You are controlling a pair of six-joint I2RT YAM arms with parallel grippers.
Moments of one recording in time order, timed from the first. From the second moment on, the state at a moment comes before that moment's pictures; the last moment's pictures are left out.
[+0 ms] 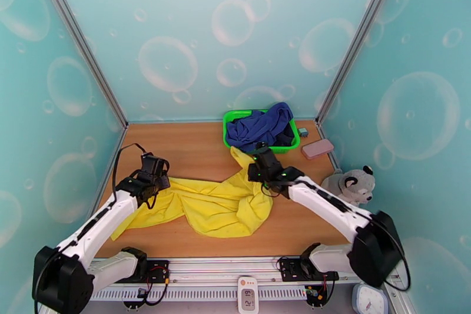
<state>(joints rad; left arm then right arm) -0.34 1.08 0.88 -0.70 -0.36 -0.56 0.46 1.16 0.91 -0.44 0.11 0.59</state>
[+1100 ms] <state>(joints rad) -0.37 0.75 0.88 -0.54 -0.86 -0.45 0.35 0.54 0.68 -0.52 0.08 0.67</state>
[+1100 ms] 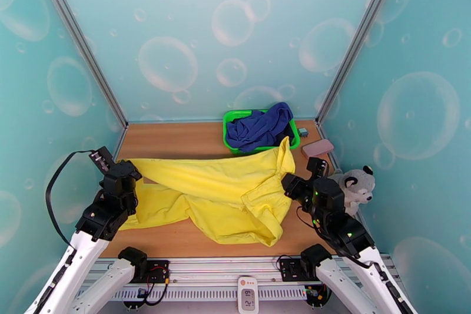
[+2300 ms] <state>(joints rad) -0.37 0.73 0.83 -0.45 -0.75 -0.42 0.33 1.61 0.82 -0.15 0.07 0.54</state>
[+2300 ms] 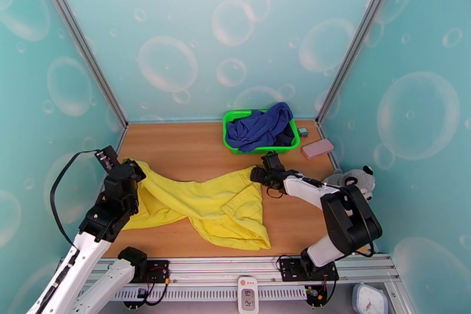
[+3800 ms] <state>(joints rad) 0.20 0.91 1.04 -0.57 -0.52 -0.30 -0.15 0.95 0.63 0.64 -0.63 0.25</state>
